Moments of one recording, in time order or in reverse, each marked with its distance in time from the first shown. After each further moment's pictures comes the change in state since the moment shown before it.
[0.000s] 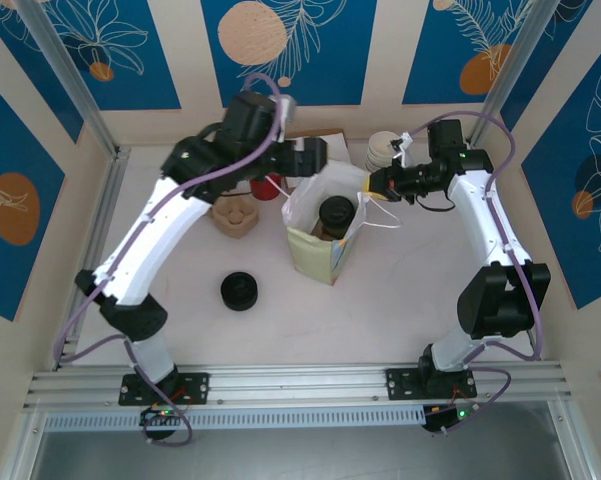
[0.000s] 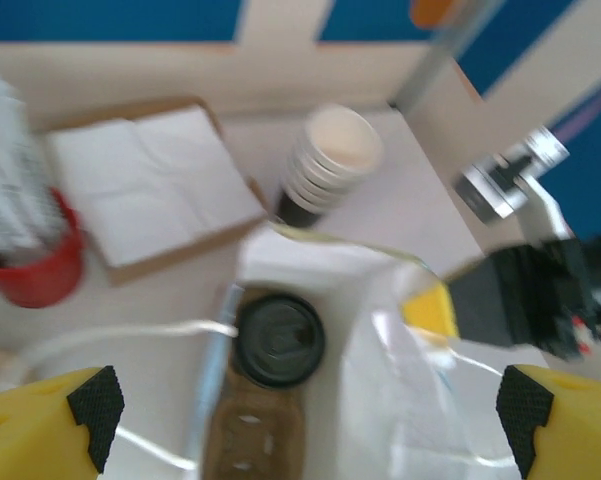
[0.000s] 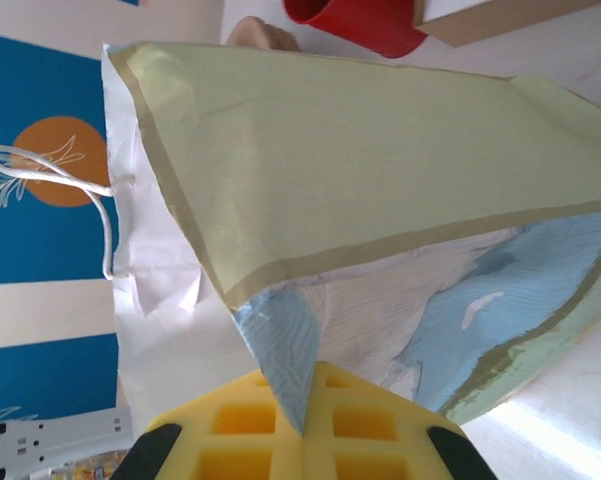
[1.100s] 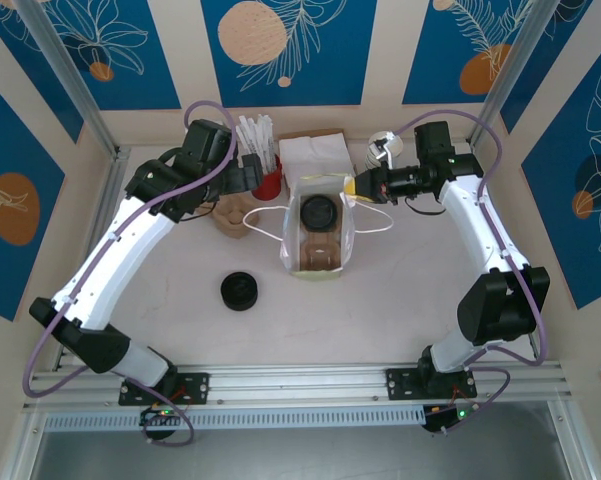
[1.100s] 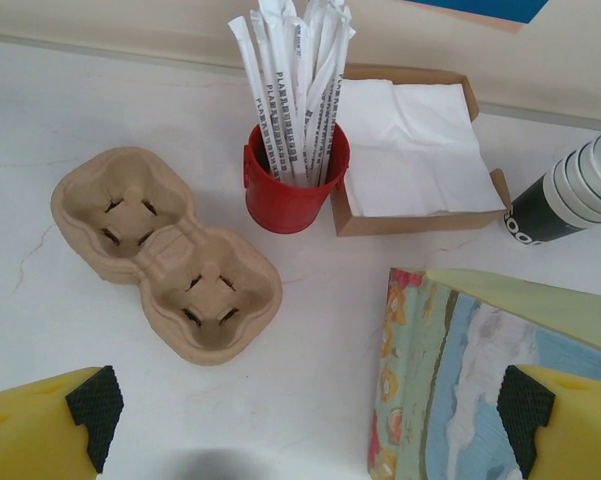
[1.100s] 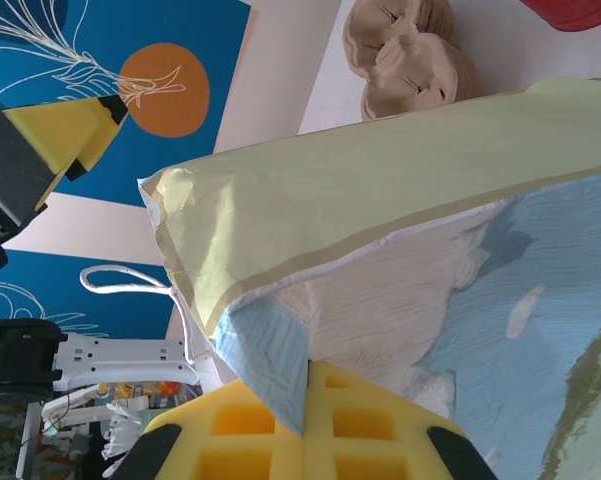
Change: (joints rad) left arm 0.153 -0.243 -0.451 0.016 -0.195 -0.089; right arm 0.071 -0.033 -0.041 0.076 -0.179 -0.038
